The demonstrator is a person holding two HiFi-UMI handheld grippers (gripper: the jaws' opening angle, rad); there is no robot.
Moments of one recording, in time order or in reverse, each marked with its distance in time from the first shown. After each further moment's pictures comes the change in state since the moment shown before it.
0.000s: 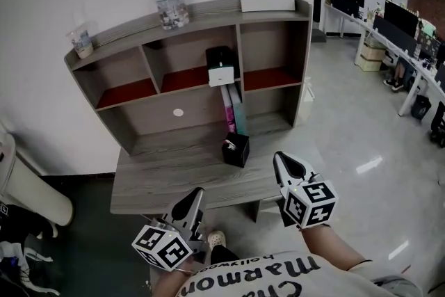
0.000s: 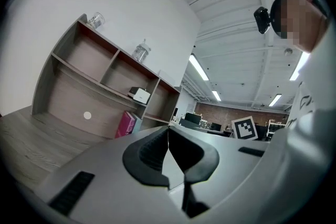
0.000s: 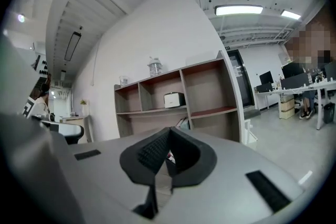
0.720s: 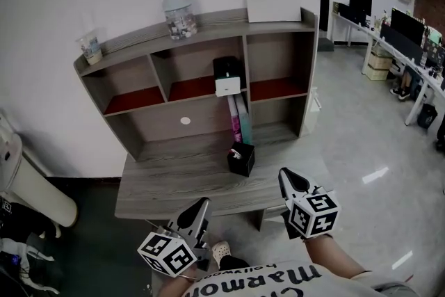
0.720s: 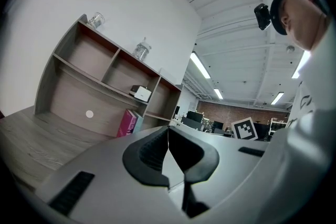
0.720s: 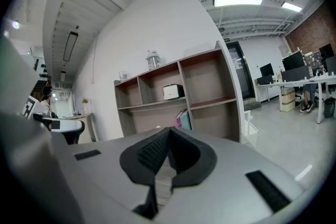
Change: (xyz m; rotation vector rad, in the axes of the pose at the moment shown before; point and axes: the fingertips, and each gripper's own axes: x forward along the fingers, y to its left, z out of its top) left arm 0.000 -0.002 -0.007 0.004 0.015 0.020; right arm -0.003 -0.008 -0.023 0.031 0.071 0.019
